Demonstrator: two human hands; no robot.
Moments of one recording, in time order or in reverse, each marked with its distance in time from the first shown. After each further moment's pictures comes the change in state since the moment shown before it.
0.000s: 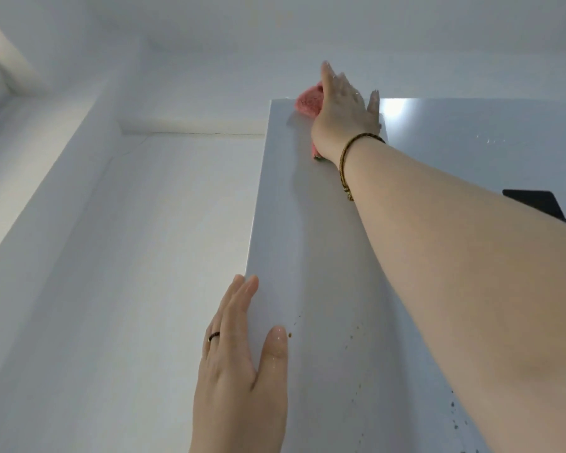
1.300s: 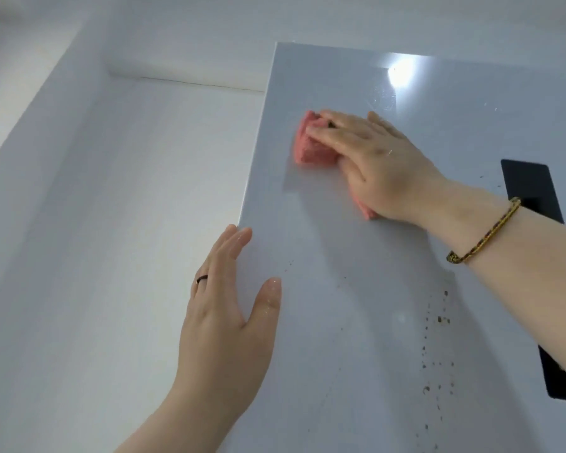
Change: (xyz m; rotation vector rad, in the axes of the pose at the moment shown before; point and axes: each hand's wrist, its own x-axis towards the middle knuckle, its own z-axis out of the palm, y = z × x) left_hand -0.005 0.006 -0.008 -0.003 -0.118 -0.046; right_hand -0.100 0.044 -0.012 -0.062 -0.152 -0.519
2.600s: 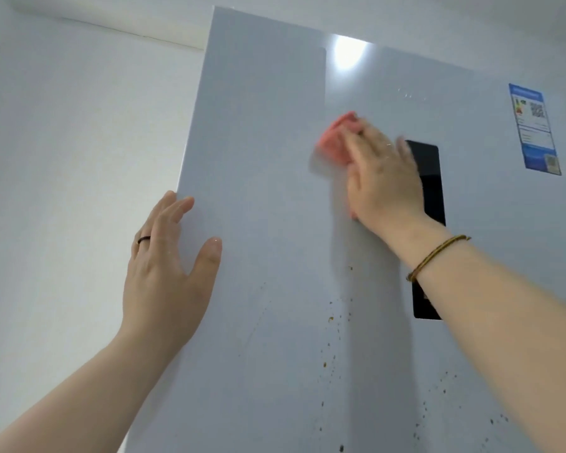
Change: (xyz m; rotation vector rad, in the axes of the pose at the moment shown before) left_hand -0.002 0.006 0.001 0.060 0.018 0.016; right_hand -0.072 0.021 -0.015 -0.186 -0.015 0.376
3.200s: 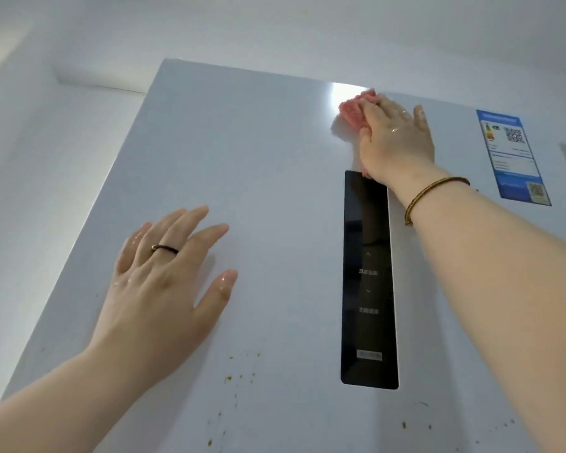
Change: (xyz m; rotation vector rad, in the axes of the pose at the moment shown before) left_hand 0.001 0.049 0.066 0.554 -0.035 0.421; right_hand 0.075 0.111 -0.010 0.064 0.031 0.112
